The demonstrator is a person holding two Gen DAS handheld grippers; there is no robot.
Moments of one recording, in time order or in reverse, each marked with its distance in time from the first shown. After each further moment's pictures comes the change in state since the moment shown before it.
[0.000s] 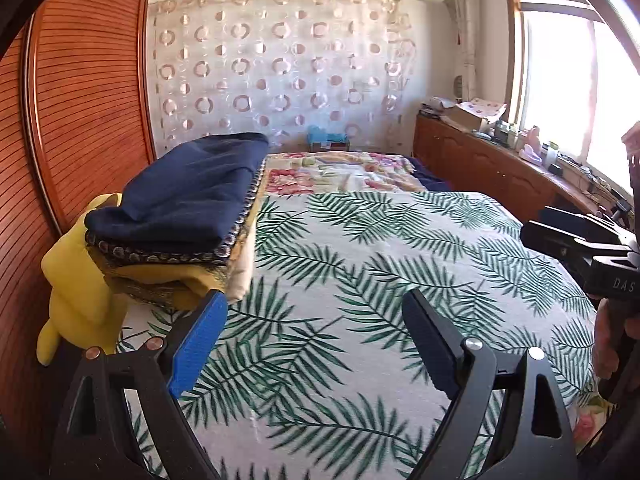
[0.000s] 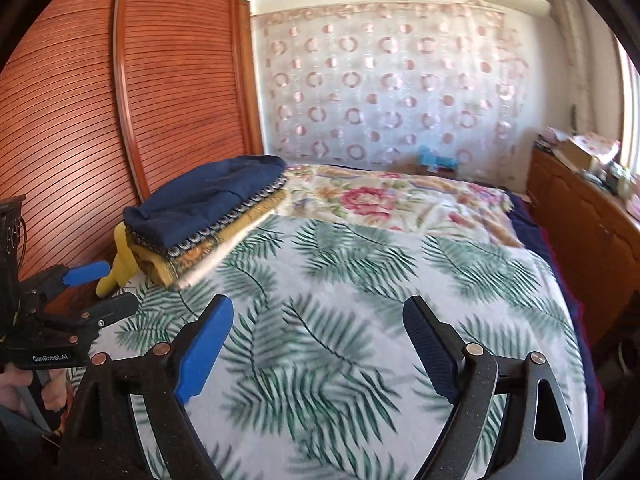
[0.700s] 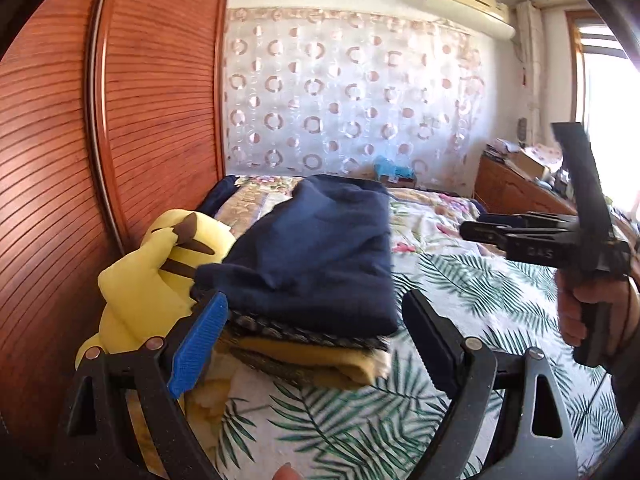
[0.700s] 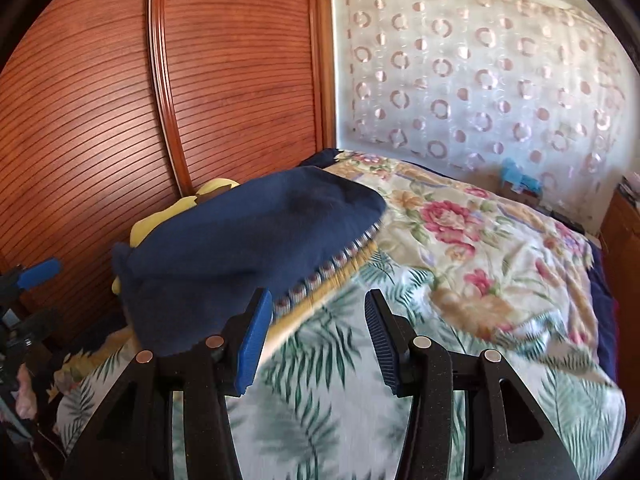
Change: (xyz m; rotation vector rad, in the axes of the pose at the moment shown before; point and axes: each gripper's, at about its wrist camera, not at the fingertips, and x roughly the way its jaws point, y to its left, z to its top) left arm 0.011 0.119 0.040 -0.120 -0.087 0.179; right arm 0.227 0.021 0.131 -0.177 0.091 0.216
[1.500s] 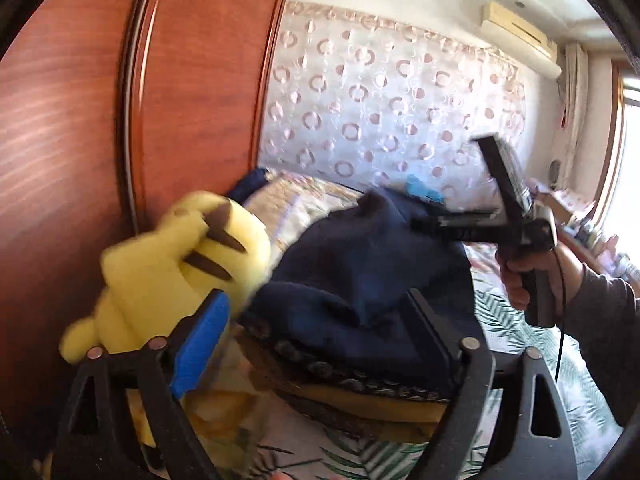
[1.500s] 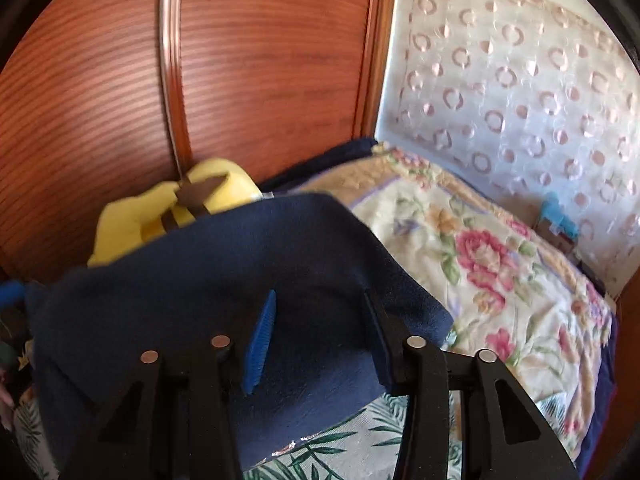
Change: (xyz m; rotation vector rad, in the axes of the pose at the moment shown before) left arm 0.051 0.070 0.005 -0.171 -0.034 0.069; right arm 0.182 -0.026 0.100 -0.204 0.122 0.080
